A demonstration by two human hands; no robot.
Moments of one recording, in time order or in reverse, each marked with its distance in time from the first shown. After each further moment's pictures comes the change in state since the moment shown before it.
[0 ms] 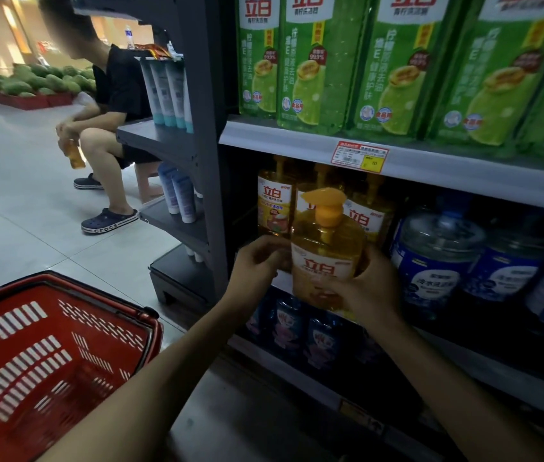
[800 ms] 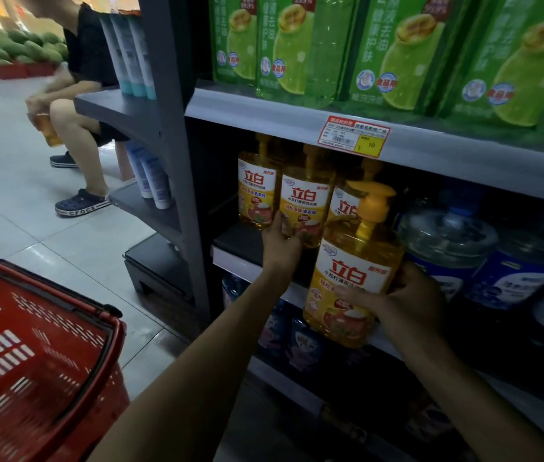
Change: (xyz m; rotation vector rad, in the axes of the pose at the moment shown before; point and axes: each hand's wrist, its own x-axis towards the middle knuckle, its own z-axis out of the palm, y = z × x) left_hand 0.116 -0.084 0.100 -0.124 0.110 -0.137; right_hand 0.009 0.035 -0.053 0.021 0.055 0.205
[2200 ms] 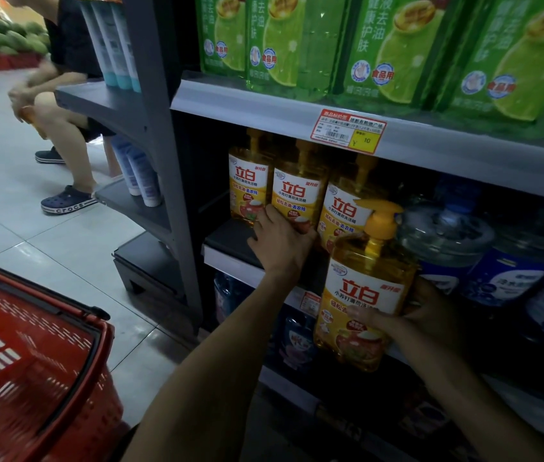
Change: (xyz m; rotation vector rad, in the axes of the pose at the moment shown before) left_hand 0.007 0.006 0.026 0.742 0.314 0.157; right_hand -0.013 0.012 -0.030 -0.057 -0.042 -0.058
